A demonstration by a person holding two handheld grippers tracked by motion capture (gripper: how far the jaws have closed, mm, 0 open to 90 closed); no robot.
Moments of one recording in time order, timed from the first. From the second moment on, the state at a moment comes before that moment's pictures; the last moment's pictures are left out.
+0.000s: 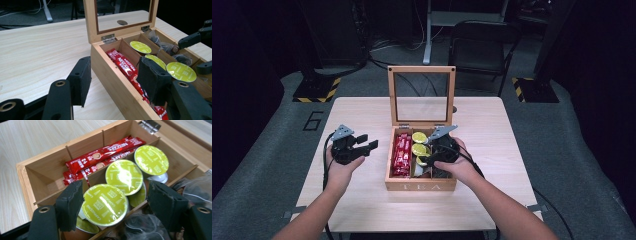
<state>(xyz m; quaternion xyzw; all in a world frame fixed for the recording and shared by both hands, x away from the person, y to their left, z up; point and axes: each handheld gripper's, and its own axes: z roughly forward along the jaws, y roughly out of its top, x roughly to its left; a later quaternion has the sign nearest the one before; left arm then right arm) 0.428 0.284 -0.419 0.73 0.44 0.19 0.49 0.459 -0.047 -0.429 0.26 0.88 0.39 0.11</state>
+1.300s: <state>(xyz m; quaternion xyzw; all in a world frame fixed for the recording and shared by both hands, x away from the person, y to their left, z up) 0.427 0.286 -0.422 0.73 0.44 0.19 0.49 0.456 -0.031 -0.445 0.25 0.89 0.37 0.10</state>
